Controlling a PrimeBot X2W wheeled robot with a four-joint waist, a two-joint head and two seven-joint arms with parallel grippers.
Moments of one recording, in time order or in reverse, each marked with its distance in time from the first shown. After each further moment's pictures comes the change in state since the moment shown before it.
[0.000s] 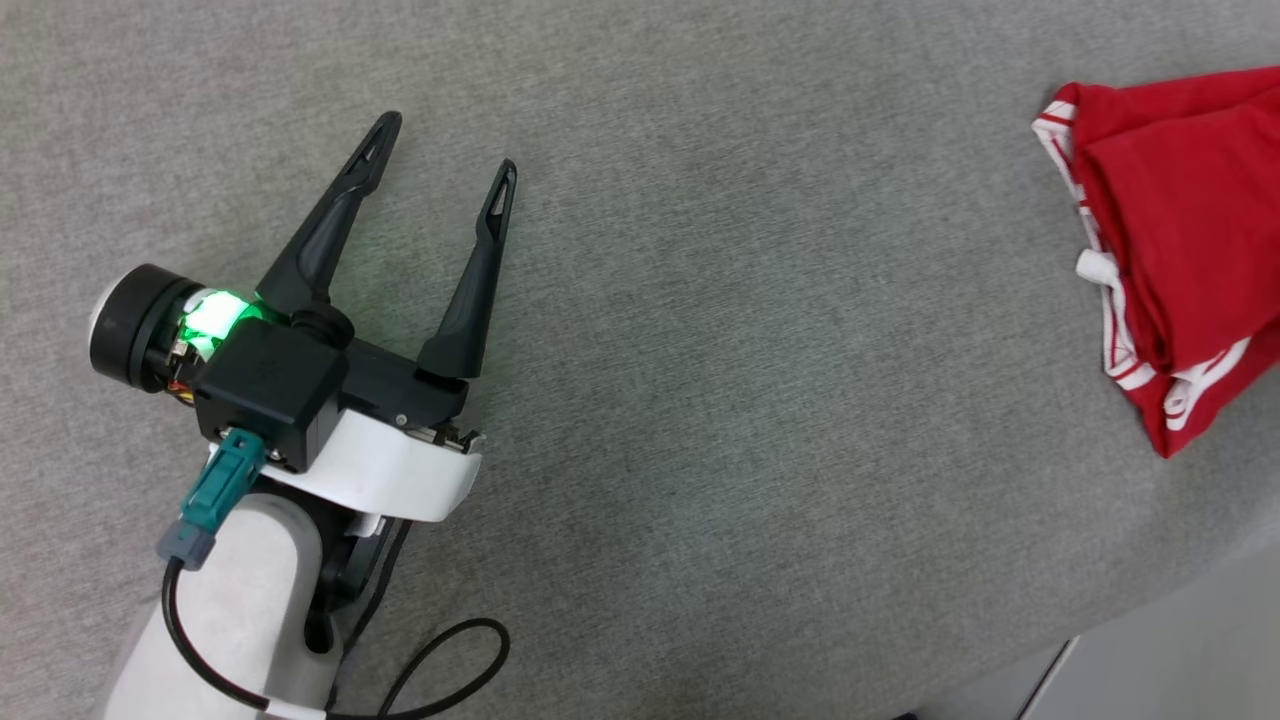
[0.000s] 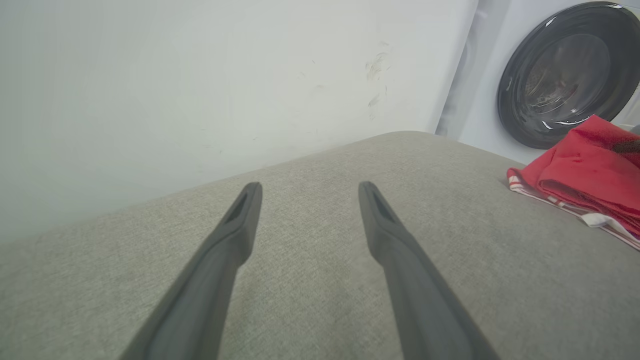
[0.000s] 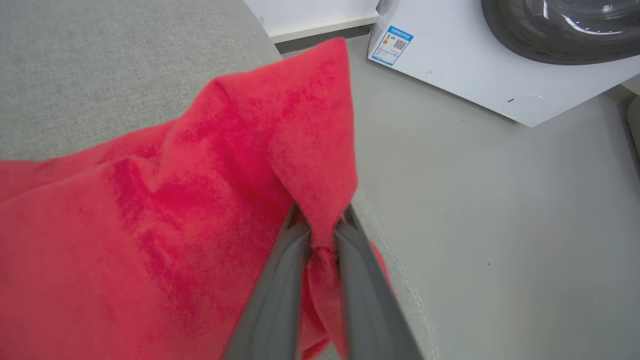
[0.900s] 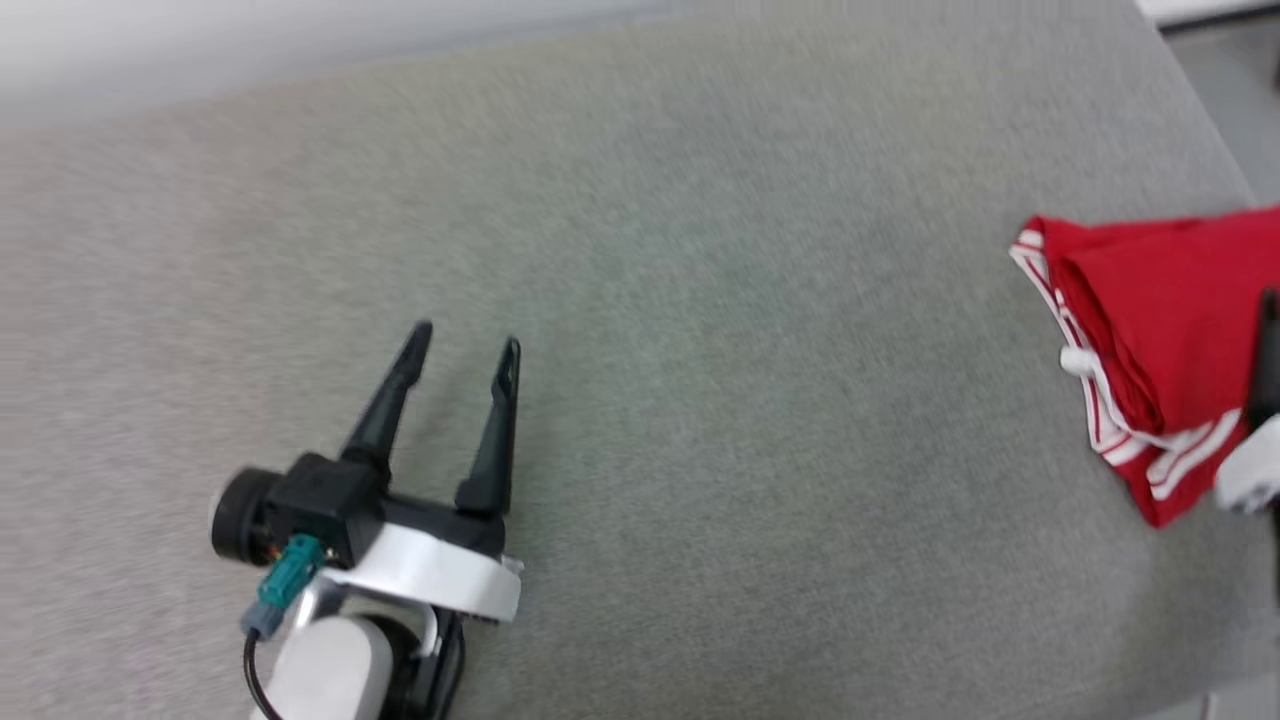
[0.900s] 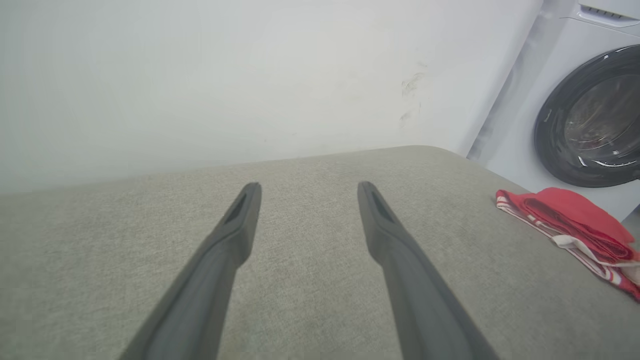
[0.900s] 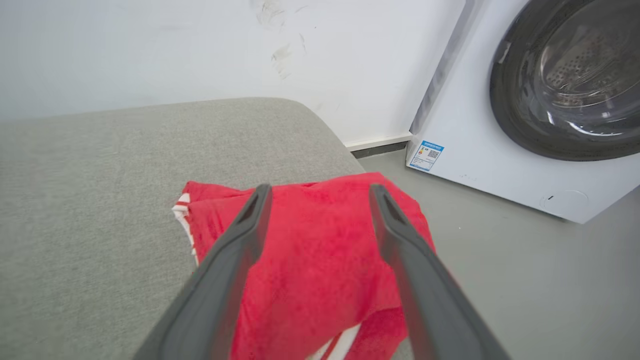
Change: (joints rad) left arm 0.207 -0.109 -0.006 0.198 -0.116 0.071 -0.132; right arm 0.296 0.202 -0.078 -0.150 -0.213 0.000 -0.395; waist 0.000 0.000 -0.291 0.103
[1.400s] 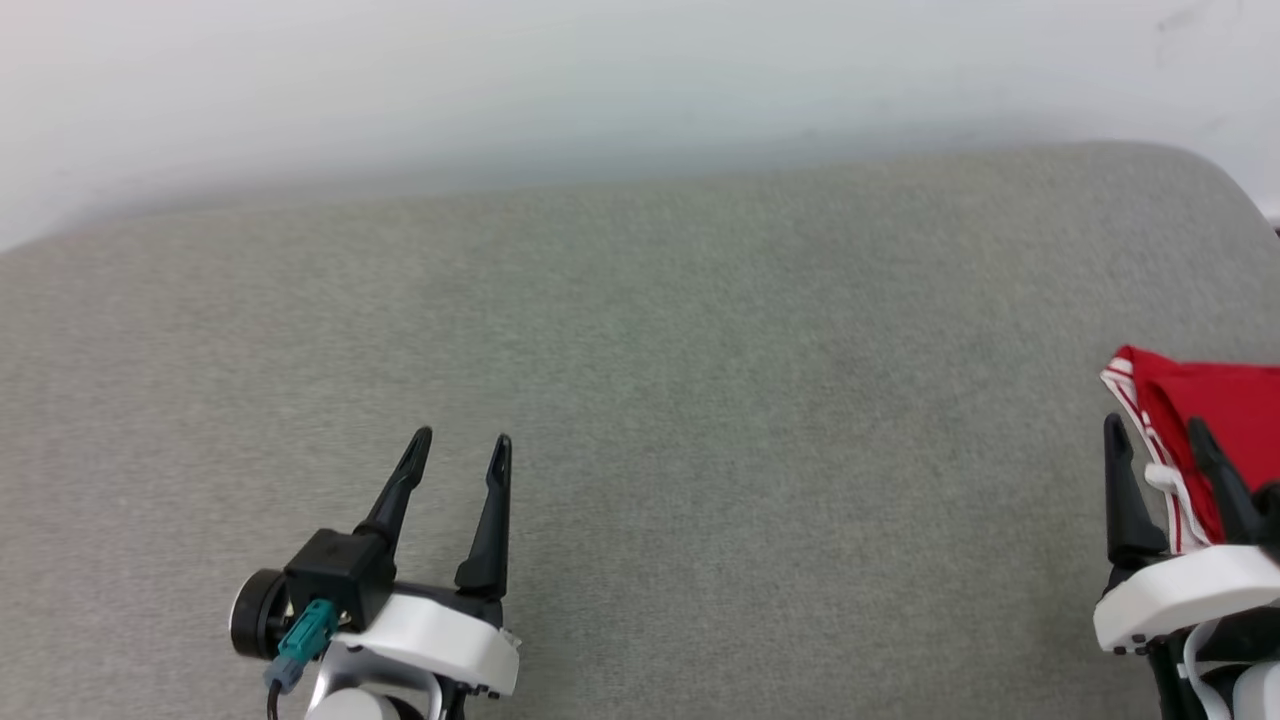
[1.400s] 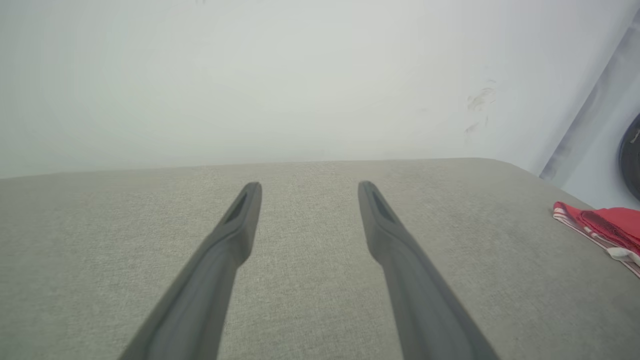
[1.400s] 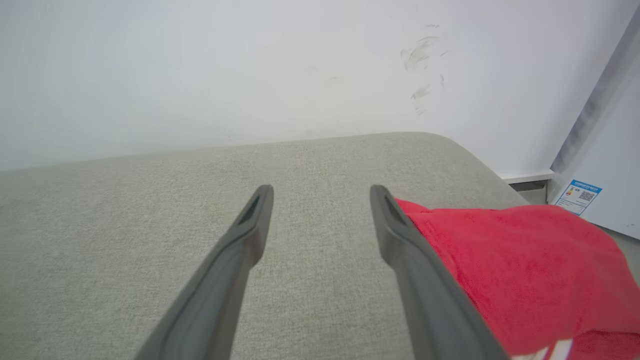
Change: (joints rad) left arm 0.111 -0.031 0.007 0.101 -0.036 0.027 -0.027; right arm 0.338 0.138 0.141 -0.344 0.081 0.000 0.052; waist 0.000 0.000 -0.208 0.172
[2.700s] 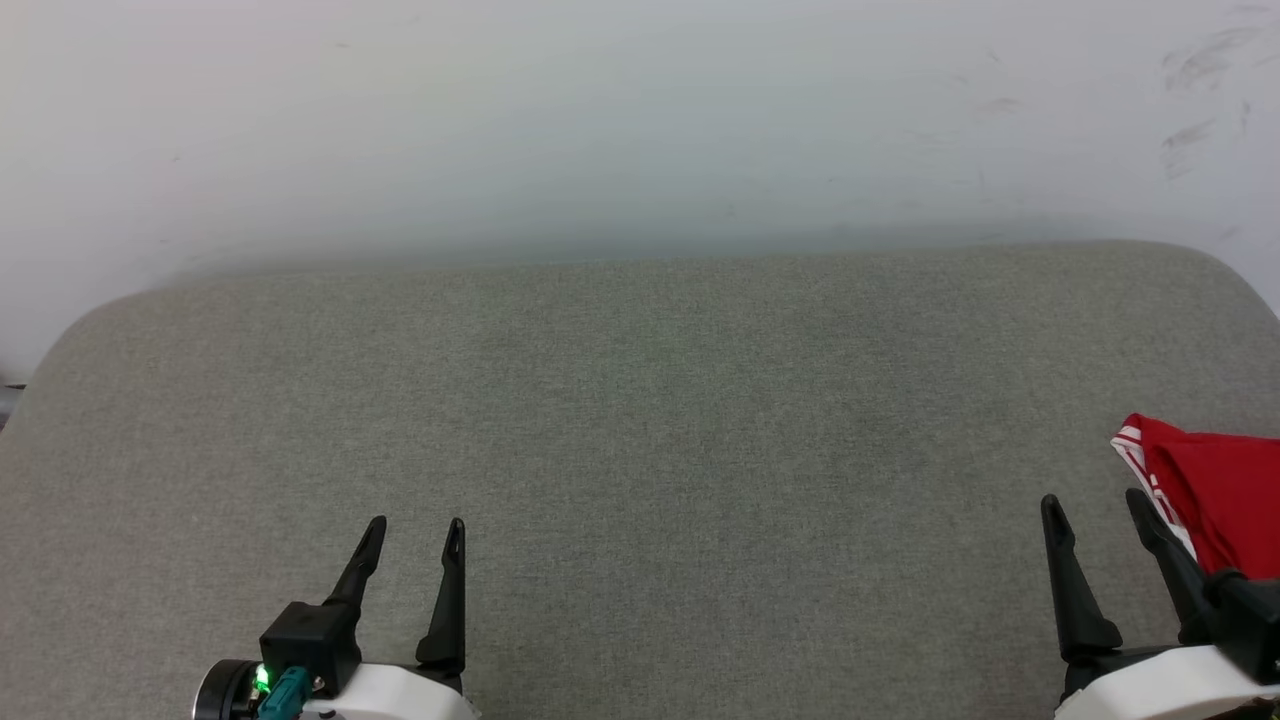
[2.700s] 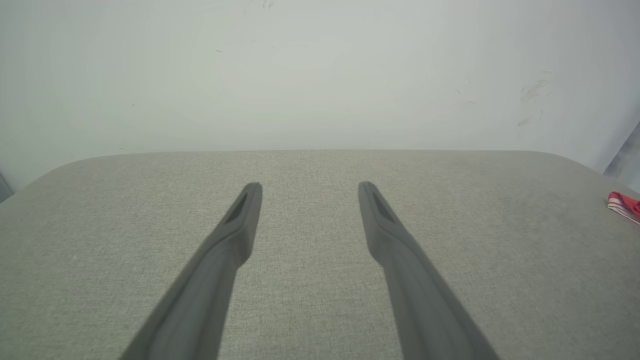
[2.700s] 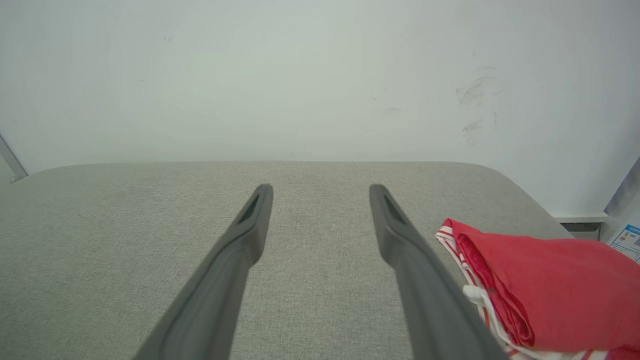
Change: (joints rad) left arm 0.119 0.042 0.022 0.038 -0.013 0.047 -0.007; right arm 0.259 0.036 0.120 -0.339 -0.002 0.000 0.114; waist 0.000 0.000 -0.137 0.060
